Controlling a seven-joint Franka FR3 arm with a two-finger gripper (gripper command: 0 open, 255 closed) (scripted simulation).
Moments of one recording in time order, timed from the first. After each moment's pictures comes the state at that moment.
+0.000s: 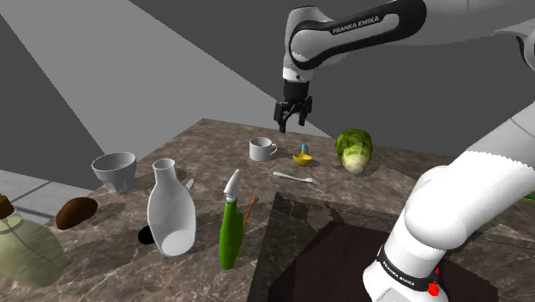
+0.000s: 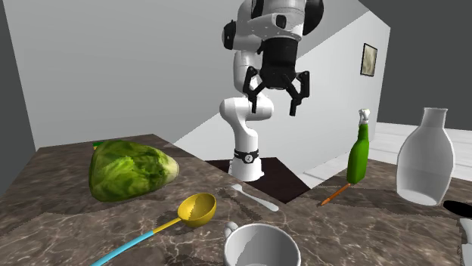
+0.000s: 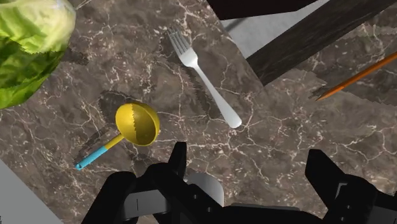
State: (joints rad) arm -0.02 -0.39 0.00 -2.27 -0.08 1.88 0.13
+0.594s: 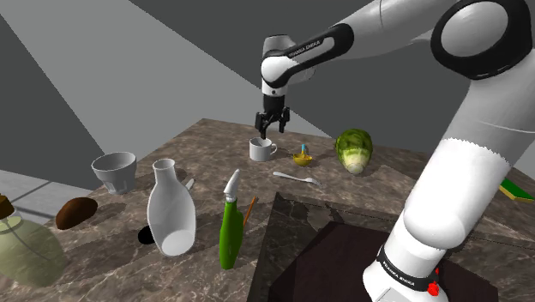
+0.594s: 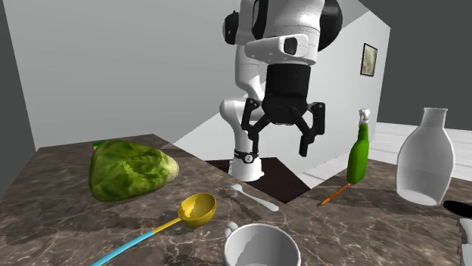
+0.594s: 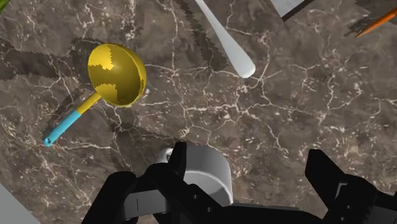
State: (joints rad) arm -0.03 -0.03 -0.03 -2.07 -0.07 2.03 0.10
